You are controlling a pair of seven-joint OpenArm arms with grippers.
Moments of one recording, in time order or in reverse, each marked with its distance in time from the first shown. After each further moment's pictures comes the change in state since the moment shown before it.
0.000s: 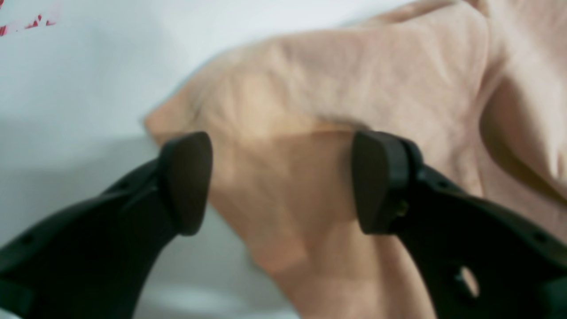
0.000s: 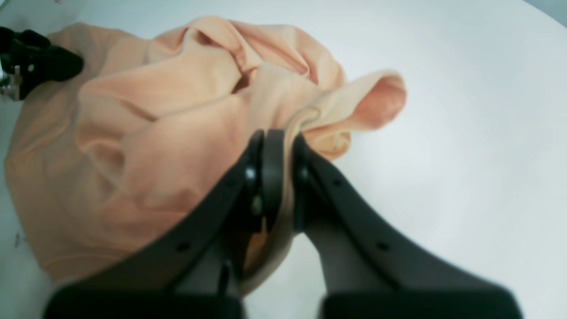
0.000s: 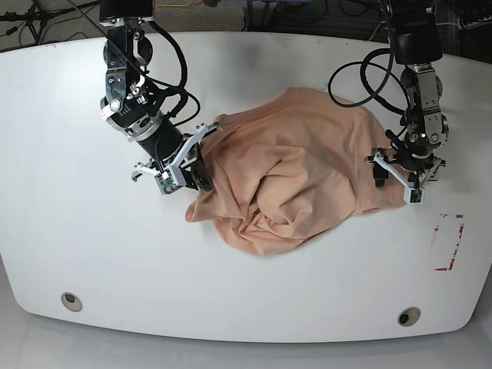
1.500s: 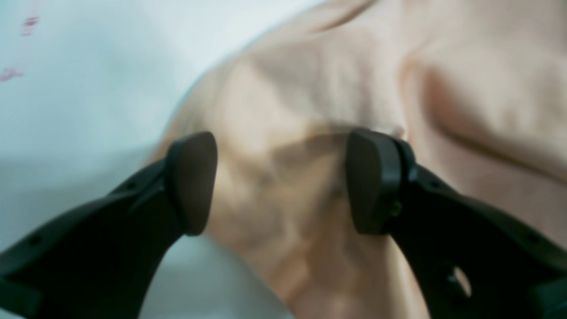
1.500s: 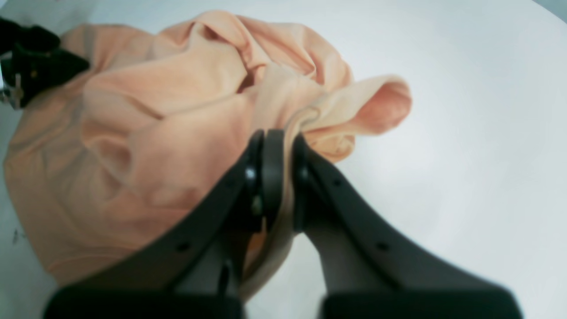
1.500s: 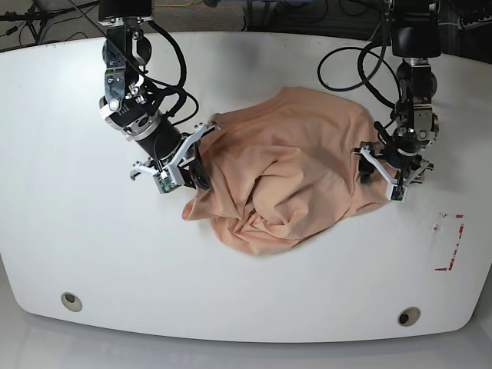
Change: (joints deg) left arm 2.2 -1.7 7.8 3.1 -0.3 -0.7 -1.0; right arm -0.2 0.2 0.3 -0.3 -0.1 0.0 -0.1
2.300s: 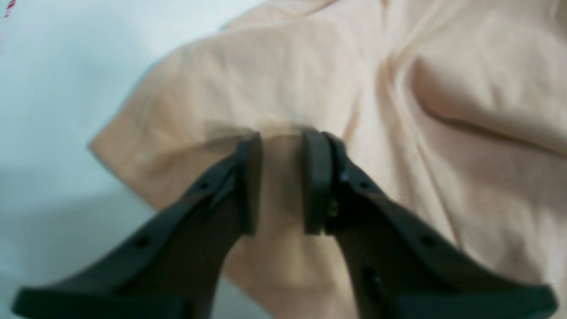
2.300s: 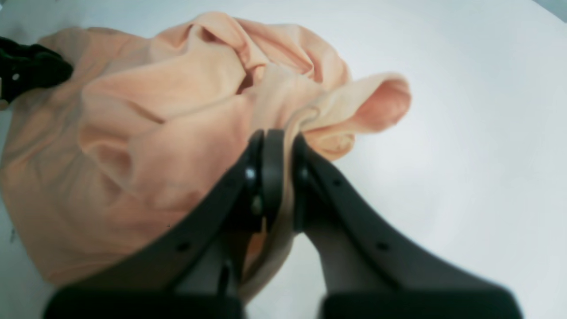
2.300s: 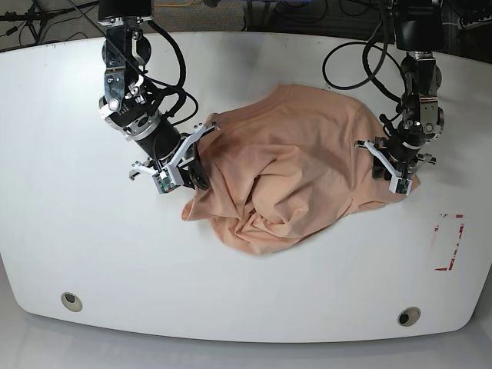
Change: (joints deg) left arm 2.6 -1.2 -1.6 0.8 -2.3 -1.5 0.1; right arm 0.1 0.3 0.0 0.1 0.0 -0.2 0.0
